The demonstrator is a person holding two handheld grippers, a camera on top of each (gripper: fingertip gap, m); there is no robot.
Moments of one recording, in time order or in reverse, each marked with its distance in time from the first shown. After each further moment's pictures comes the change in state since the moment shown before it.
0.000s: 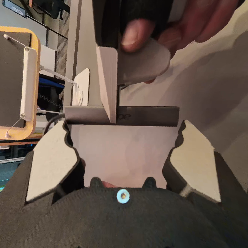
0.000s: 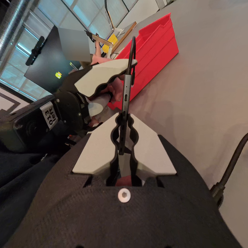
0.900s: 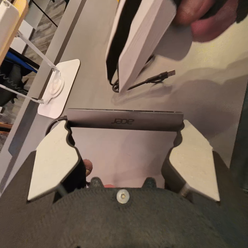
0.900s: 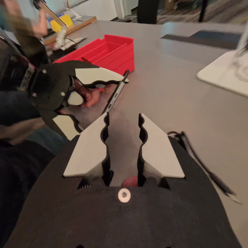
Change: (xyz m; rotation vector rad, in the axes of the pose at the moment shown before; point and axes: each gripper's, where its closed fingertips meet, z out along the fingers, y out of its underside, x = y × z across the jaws) left arm 0.000 0.002 0.013 0.088 0.116 -0.357; right arm 0.027 -0.022 -0.036 -0.016 0.348 -0.351
